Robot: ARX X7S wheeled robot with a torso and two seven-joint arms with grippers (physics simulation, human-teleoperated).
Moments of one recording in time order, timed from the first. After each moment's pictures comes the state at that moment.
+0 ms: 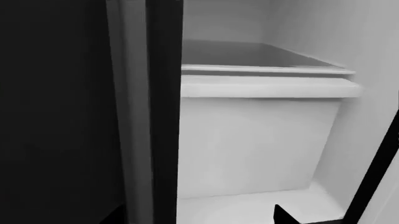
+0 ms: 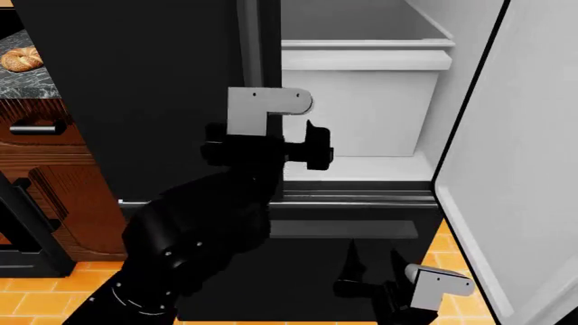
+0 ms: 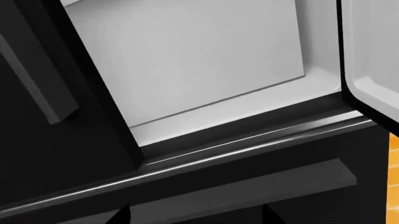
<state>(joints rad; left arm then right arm) -0.92 -0.13 0.56 0.10 -0.89 -0.79 -0.76 0.21 0.43 -0.71 0.20 0.82 -0.36 0.40</state>
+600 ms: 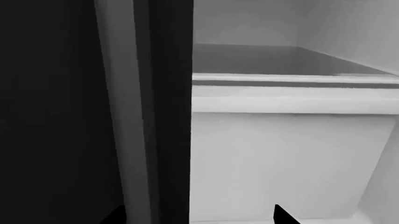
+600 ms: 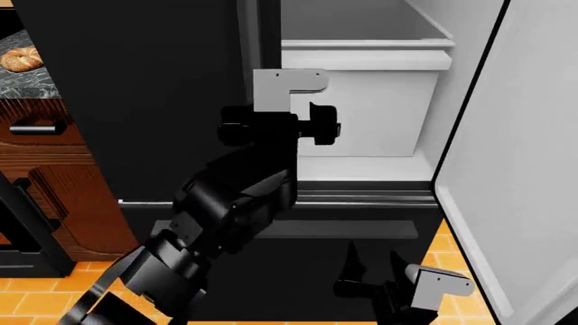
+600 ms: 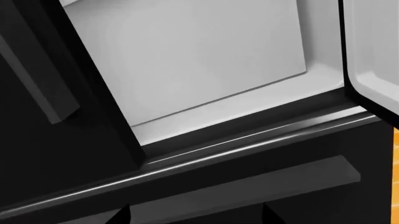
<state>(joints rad) -1.11 -0.02 0.74 -0.37 -0.84 -0.51 -0.76 0.21 0.42 -0.70 0.21 0.84 -0.36 0.37</state>
